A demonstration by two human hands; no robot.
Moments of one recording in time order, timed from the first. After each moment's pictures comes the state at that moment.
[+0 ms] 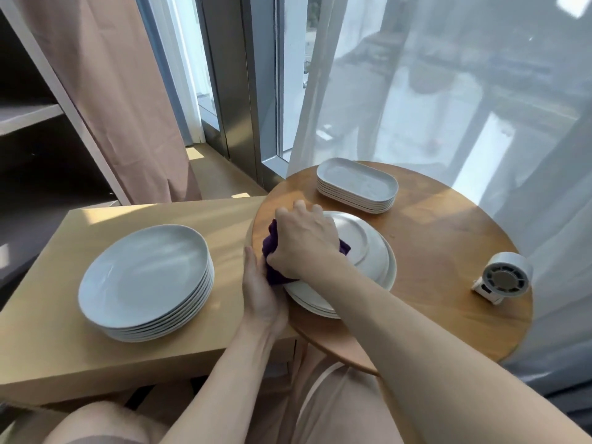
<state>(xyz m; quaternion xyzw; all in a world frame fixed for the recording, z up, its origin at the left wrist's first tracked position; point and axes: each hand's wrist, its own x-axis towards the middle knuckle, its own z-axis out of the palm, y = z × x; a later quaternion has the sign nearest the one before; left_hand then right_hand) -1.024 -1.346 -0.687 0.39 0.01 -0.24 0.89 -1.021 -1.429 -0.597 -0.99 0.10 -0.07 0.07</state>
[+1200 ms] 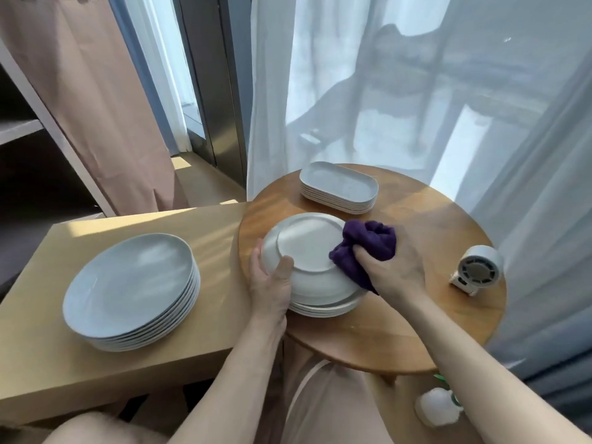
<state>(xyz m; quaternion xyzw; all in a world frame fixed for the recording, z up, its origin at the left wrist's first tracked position) -1.037 -1.377 -0.682 0.57 0.01 -0.13 0.81 -1.134 -1.542 -0.634 -0.80 0.32 -0.27 0.44</state>
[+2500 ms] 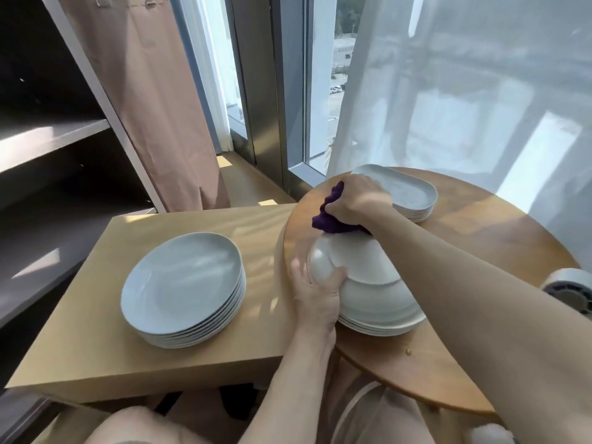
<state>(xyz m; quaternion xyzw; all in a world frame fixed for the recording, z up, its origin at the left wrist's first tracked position) -1.039 -1.371 -0.680 0.51 0.04 -0.16 0.84 -0.942 -1.511 -0.586 -0.94 0.25 -0.03 0.24</state>
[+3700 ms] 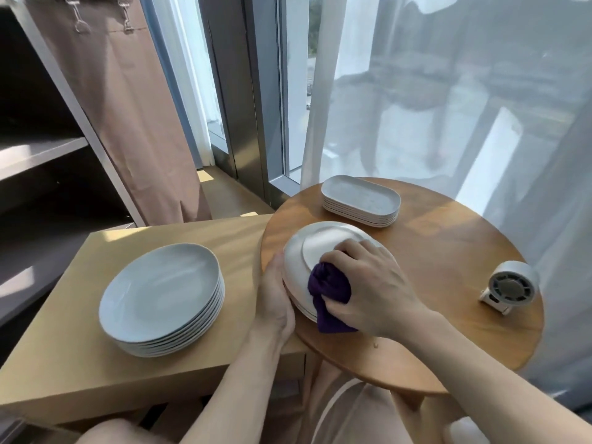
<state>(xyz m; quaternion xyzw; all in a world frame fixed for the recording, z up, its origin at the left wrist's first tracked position) -1.024 -1.351 -0.656 0.47 -0.02 -0.25 0.85 -1.114 -1.485 -0.609 -0.98 0.01 -0.15 0.10</state>
